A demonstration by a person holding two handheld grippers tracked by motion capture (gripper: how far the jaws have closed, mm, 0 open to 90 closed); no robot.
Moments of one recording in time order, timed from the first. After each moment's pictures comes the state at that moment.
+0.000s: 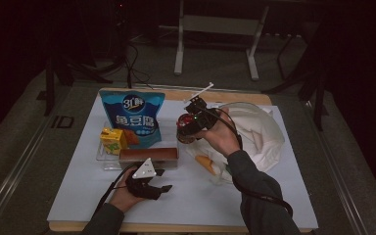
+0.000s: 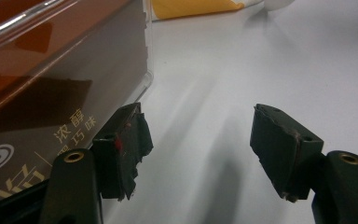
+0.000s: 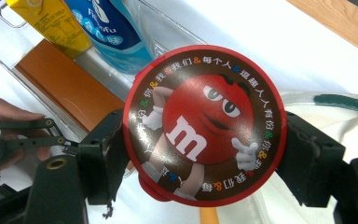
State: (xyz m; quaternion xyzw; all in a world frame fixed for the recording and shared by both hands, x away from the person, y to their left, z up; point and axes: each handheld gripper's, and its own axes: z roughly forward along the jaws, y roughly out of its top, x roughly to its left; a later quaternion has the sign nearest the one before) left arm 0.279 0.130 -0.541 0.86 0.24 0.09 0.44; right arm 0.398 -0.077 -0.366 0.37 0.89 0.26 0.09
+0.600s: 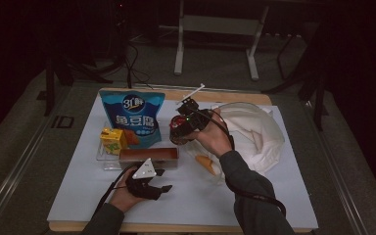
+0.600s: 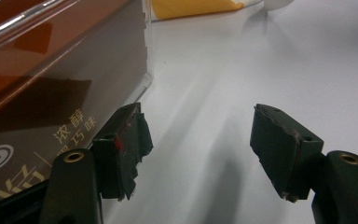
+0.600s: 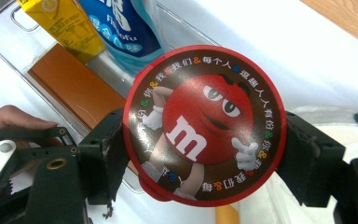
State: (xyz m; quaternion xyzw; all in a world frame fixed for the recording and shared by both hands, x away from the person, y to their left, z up) left arm 0.279 0.129 -0.540 0.86 0.24 0.09 0.44; right arm 0.397 -0.057 -0.371 0.37 0.89 0.26 0.08
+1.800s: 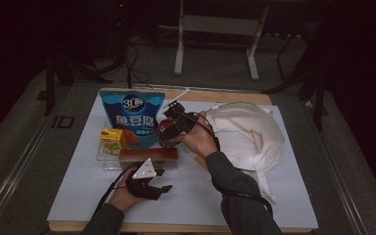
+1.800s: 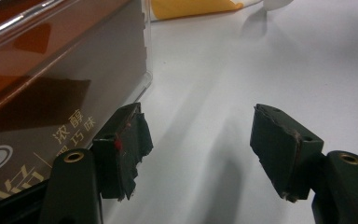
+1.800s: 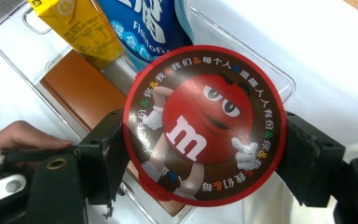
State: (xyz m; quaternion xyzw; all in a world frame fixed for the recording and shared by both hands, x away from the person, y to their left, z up) left arm 0.279 0.129 -0.541 0.86 0.24 0.09 0.45; right arm 0.400 -0.023 -0.391 0.36 0.89 0.26 0.06
